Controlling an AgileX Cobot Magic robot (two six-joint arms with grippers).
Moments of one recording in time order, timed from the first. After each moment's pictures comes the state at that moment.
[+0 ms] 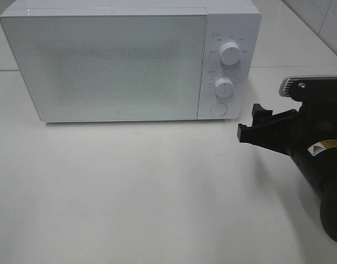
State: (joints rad) left arm 0.02 0.00 -0.52 0.00 1.07 -0.03; right arm 0.78 1.64 -0.32 0.95 -1.20 -0.32
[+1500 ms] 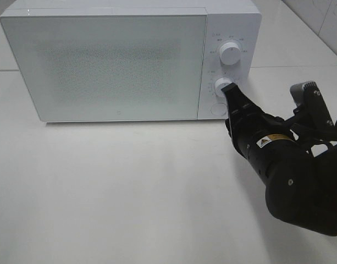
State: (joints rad) left arm 0.02 0.00 -0.52 0.00 1.07 -0.03; right arm 0.84 1.76 -0.49 1.02 -1.05 0.71
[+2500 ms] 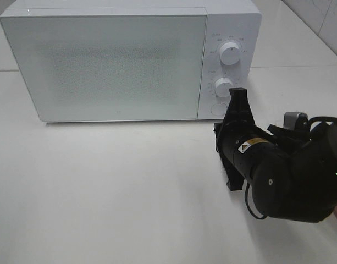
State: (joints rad) left arm 0.02 0.00 -0.52 0.00 1.07 -0.03; right arm 0.77 1.88 -0.55 0.81 -1.00 1.31
